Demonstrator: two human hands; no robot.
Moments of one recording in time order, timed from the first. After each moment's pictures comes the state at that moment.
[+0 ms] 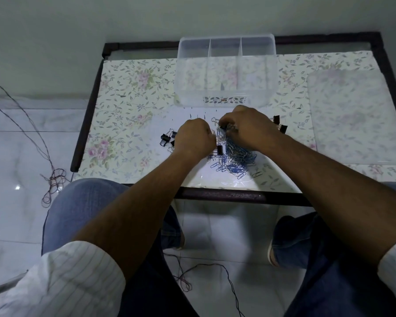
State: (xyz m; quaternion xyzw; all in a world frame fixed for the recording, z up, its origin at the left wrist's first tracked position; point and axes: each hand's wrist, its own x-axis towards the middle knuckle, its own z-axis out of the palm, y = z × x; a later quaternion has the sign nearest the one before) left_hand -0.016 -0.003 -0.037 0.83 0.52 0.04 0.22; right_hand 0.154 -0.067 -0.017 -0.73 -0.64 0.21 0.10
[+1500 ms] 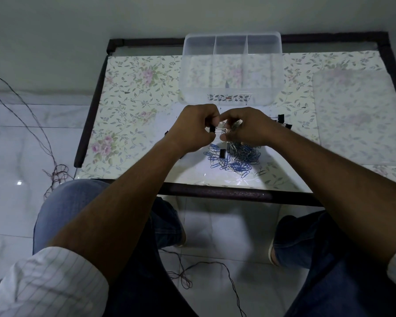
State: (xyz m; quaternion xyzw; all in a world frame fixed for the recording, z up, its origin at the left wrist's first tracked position) left_hand -0.042 0.012 0.000 0.87 0.34 0.14 0.33; right_hand 0.156 -0.063 -0.017 -0.70 -0.57 0.39 0.19
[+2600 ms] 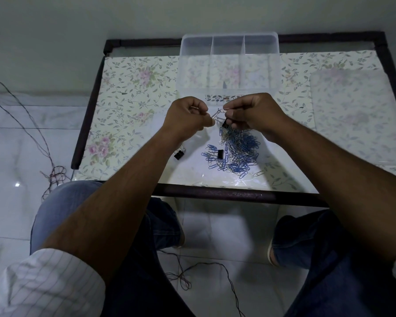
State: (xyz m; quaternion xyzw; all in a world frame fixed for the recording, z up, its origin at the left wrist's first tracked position) left_hand -0.038 0.023 0.004 0.62 0.50 0.20 0.57; right_hand 0.167 -0.059 -0.005 -0.63 -0.33 0.53 0.46
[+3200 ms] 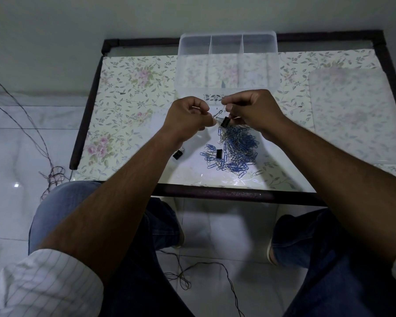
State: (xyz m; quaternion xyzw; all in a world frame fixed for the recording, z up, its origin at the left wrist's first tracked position) left_hand -0.035 0.020 0.005 0.61 0.50 0.20 0.59; right_hand 0.166 -0.057 -0.008 -0.65 -0.38 0.46 0.47
